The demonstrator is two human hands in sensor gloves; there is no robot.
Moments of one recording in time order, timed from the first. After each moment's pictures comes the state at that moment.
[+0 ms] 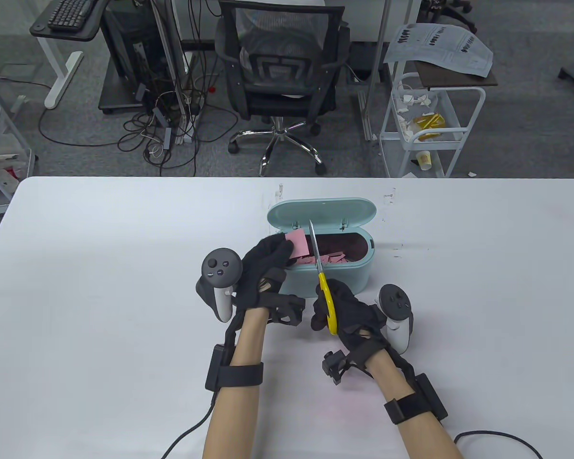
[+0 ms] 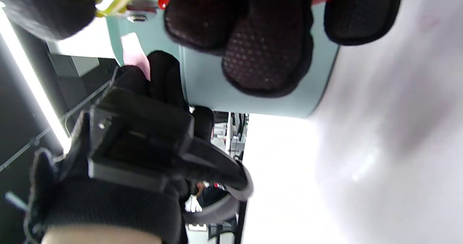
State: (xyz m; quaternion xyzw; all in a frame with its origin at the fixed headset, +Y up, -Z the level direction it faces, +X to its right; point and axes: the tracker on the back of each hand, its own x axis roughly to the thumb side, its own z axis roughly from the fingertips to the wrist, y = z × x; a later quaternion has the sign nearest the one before) left_hand -0.122 -0.706 -0.383 0.08 0.05 0.58 0.81; right_hand 0.125 -0.779 -0.339 0.07 0.13 0.72 0.68
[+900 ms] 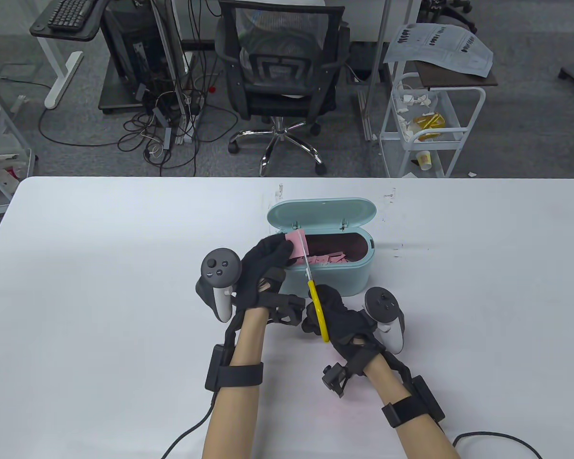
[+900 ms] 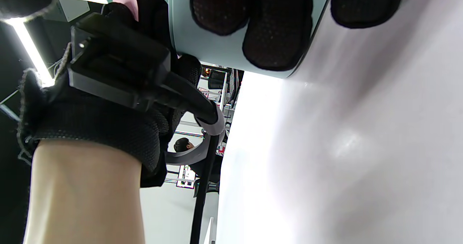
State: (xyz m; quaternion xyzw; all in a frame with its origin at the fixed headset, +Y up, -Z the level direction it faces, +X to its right) left_hand -0.124 -0.706 -0.383 0.07 0.05 0.58 0.81; right_hand 0.108 -0.780 -0.334 0.11 0.17 0.74 0.64
